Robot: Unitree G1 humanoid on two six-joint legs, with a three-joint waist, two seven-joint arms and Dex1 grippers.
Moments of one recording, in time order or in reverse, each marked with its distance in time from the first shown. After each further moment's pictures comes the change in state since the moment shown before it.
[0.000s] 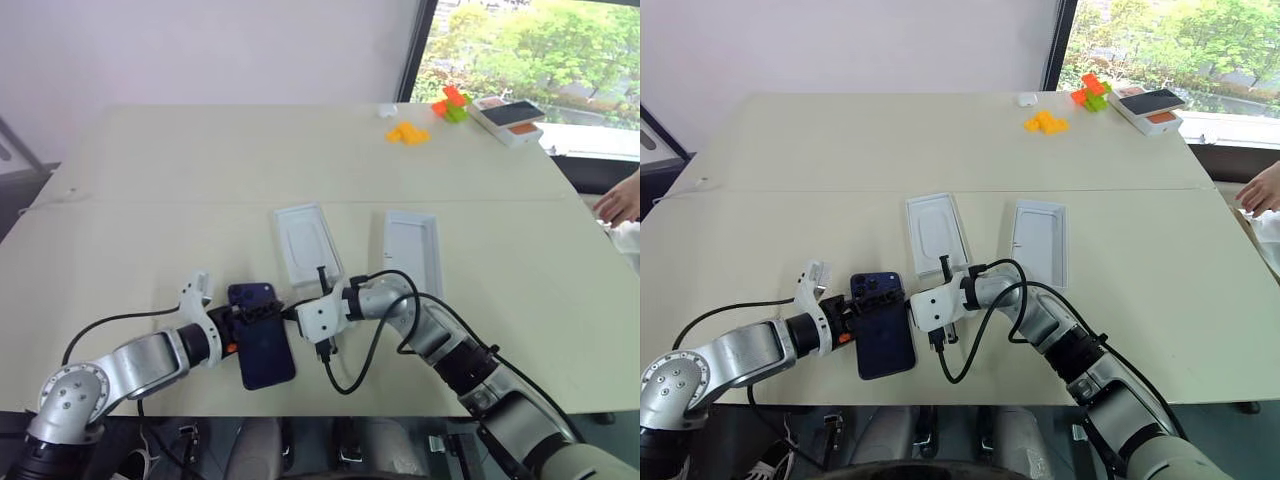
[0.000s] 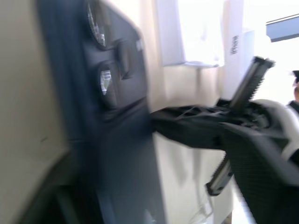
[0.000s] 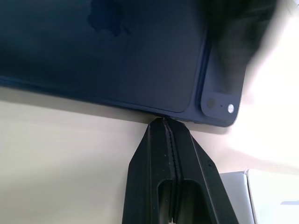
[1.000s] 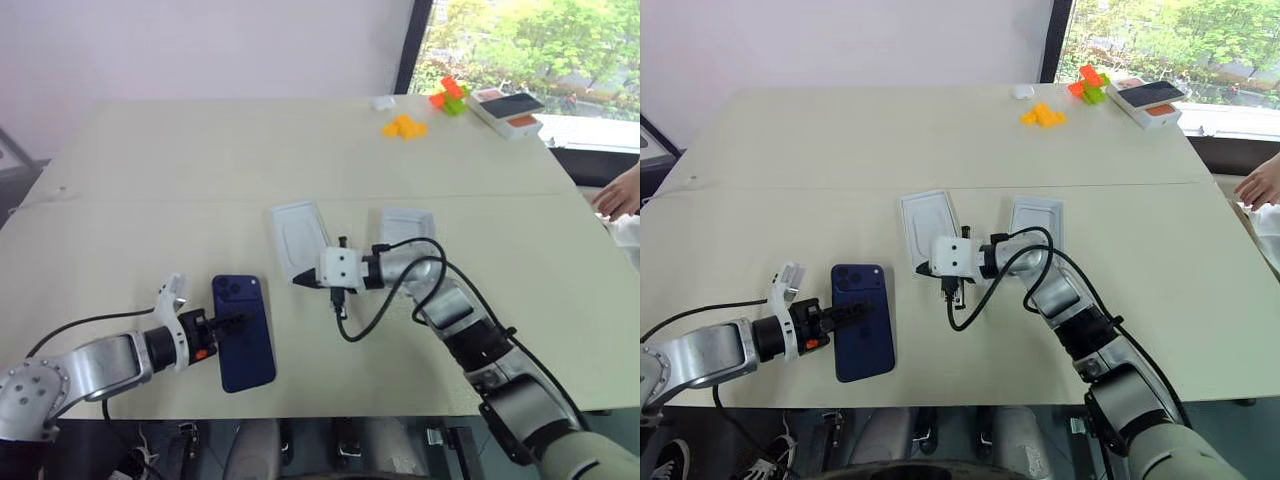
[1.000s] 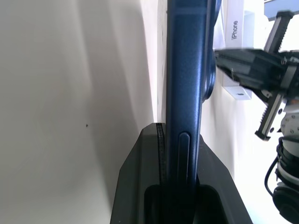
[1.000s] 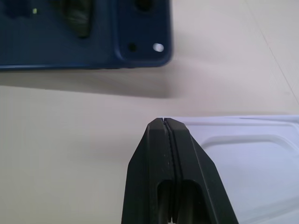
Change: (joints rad) left arm 0.027 0.153 0.090 0.074 -0.023 0.092 -0.233; right arm -0.111 -0.020 -0.148 0.025 0.250 0.254 0.071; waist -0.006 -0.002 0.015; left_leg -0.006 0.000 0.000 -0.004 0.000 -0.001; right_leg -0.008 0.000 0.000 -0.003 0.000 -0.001
